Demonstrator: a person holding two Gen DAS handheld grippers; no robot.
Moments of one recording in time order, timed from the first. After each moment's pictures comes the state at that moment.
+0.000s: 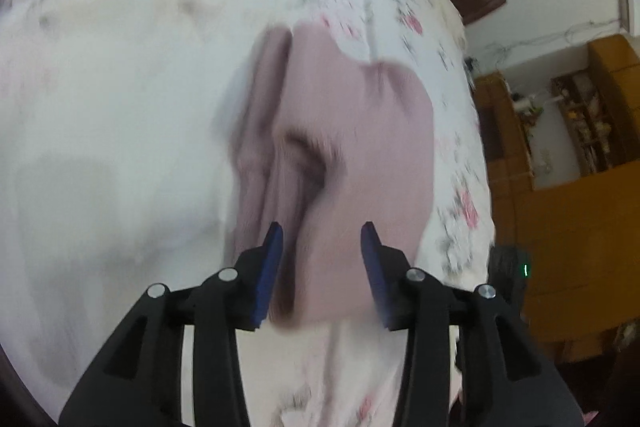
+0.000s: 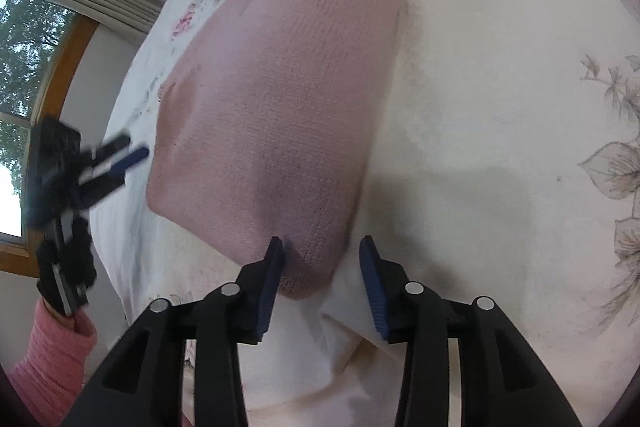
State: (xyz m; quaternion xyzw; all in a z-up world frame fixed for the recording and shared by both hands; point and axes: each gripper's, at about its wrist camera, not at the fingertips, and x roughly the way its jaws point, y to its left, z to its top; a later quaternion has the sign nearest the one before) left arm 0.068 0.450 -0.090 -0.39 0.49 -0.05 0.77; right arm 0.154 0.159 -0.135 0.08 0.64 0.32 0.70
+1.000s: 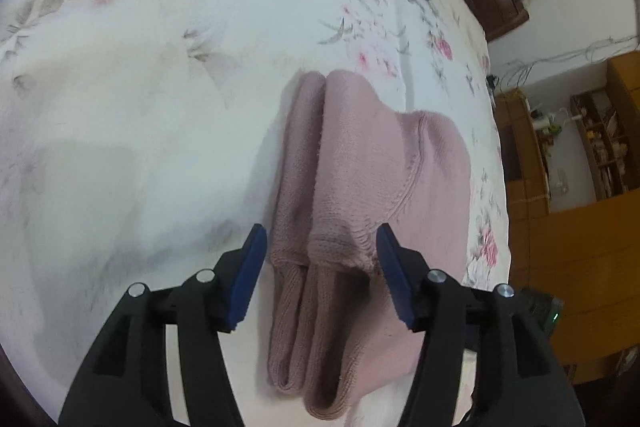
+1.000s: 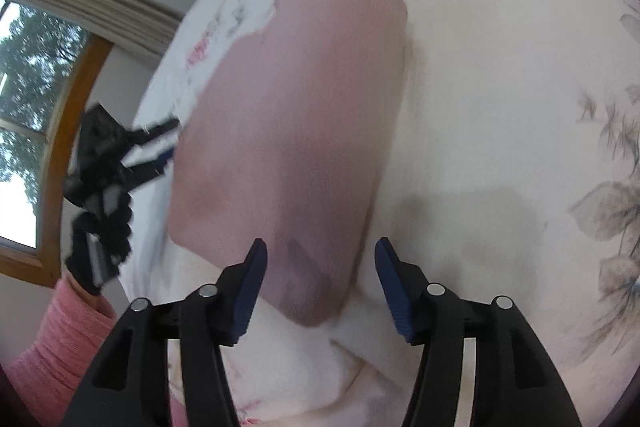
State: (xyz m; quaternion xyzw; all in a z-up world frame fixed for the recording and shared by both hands) left arm 0.112 0.479 -0.118 -0.40 0.52 -0.05 0.76; right arm 0.174 0.139 -0.115 0.12 0.61 0.34 0.71
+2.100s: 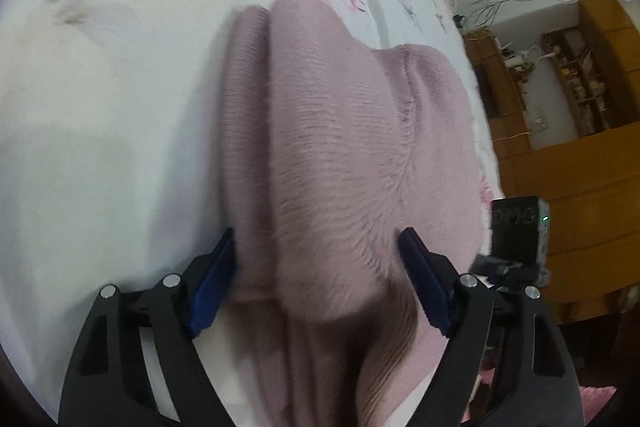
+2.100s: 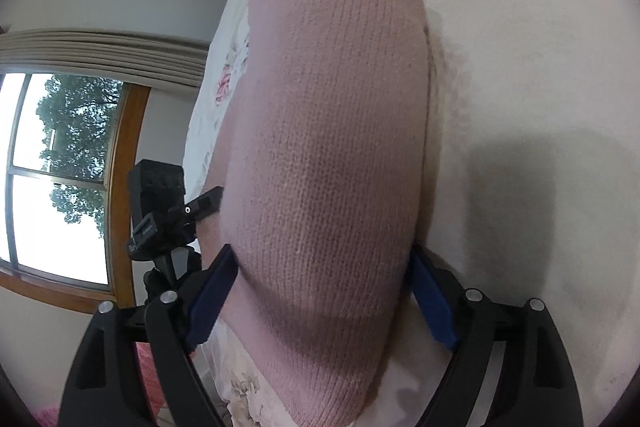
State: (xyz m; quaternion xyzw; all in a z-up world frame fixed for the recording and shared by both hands) left arm 0.165 0.441 -0.163 -0.37 0.54 -0.16 0.74; right arm 0.233 0.167 -0.166 0.26 0.61 0.39 0.64
